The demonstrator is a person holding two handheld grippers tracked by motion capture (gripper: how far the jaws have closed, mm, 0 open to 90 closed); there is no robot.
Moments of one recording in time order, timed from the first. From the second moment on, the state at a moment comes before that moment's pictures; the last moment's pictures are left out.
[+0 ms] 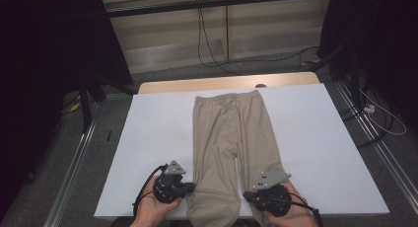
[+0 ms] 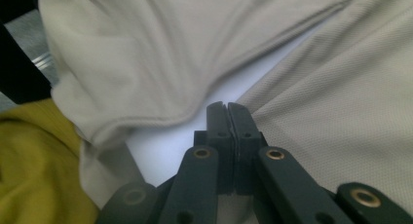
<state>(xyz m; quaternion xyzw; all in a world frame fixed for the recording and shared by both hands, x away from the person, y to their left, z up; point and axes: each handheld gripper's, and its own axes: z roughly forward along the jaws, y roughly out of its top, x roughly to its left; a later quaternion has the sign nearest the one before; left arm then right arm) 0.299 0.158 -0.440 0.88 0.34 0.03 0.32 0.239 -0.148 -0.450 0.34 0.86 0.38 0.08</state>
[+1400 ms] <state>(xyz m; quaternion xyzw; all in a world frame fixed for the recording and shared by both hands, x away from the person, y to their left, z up) 0.304 0.195 -0.423 0.80 0.34 0.17 0.47 0.244 -0.272 -0.426 0.46 0.72 0.46 0.23</state>
